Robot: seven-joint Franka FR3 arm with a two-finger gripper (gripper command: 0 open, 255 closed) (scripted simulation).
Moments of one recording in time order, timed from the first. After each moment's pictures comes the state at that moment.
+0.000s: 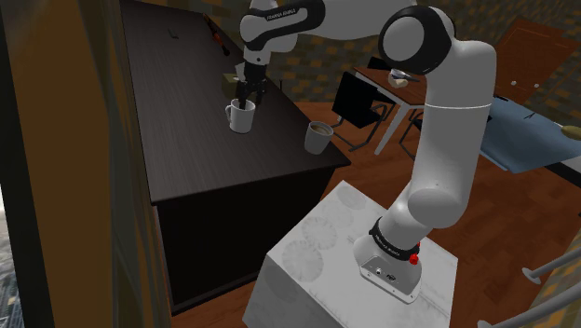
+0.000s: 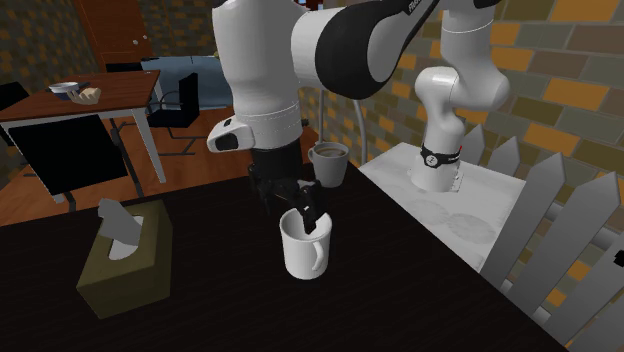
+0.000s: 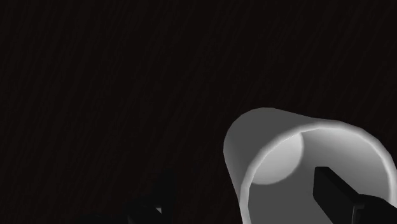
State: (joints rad) arm -0.01 0.45 -0.07 -1.62 0.10 1.96 -0.21
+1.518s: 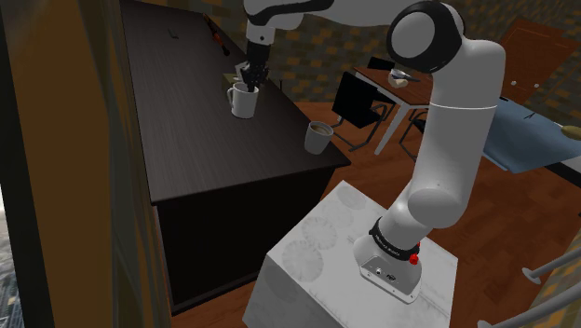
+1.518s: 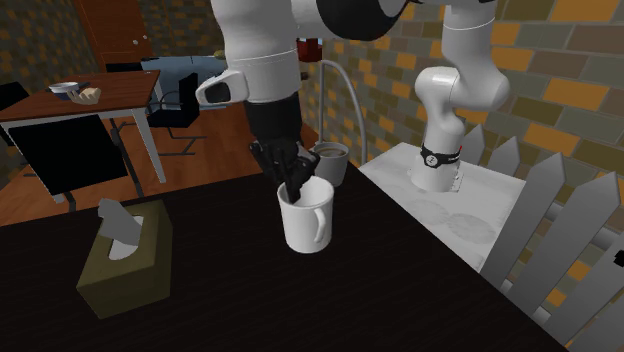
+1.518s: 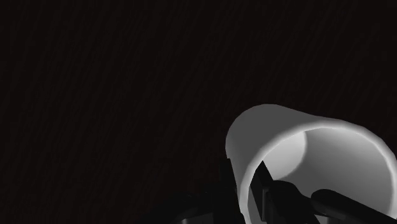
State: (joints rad) arm -0.01 0.40 -0.07 -1.52 0.09 1.82 -0.20
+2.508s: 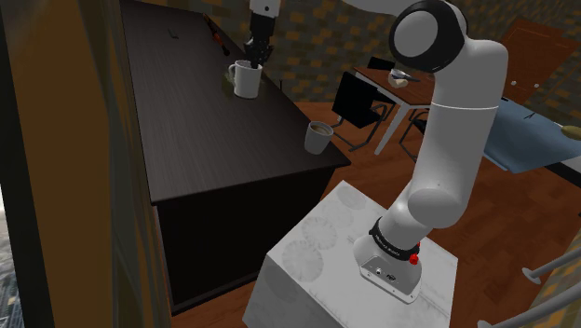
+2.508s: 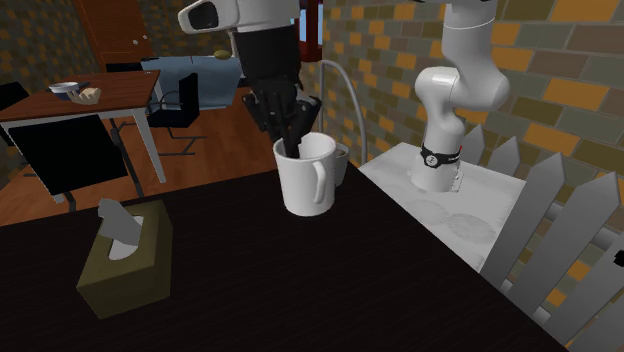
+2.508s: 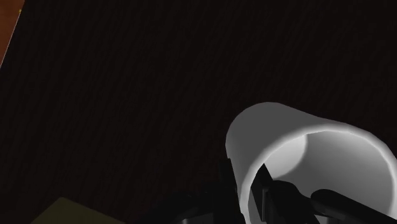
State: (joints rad) arm -0.01 0.39 -0.07 -1.34 0.09 1.63 -0.19
